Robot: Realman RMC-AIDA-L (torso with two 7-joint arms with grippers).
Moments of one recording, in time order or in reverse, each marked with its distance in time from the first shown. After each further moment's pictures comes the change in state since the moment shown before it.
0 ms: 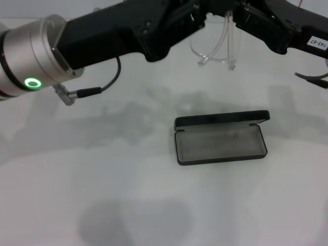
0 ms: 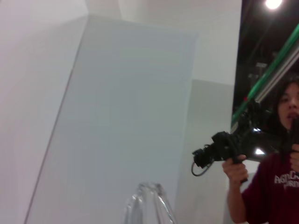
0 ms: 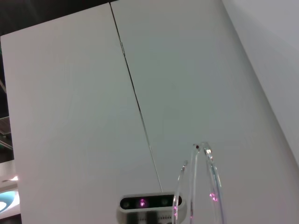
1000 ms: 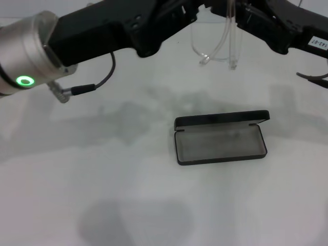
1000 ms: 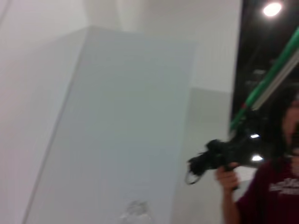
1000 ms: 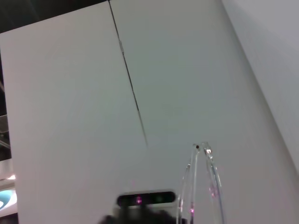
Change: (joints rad) left arm -0.008 0.004 -0.027 -0.018 -0.012 0.038 0.010; right arm -0.003 -0.002 0.006 -0.001 -0.005 0.001 -0.003
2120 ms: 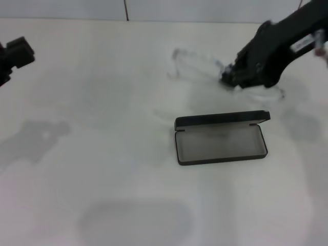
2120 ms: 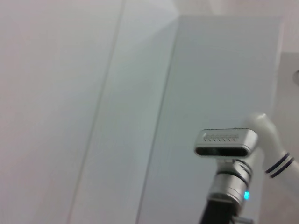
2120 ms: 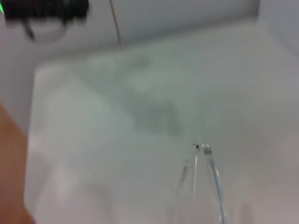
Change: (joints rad) left arm 0.267 0.134 -0.465 -0.015 0.262 0.239 -0.025; right arm 0.139 -0.027 -0.144 -1.083 -0.977 -0.075 1.026
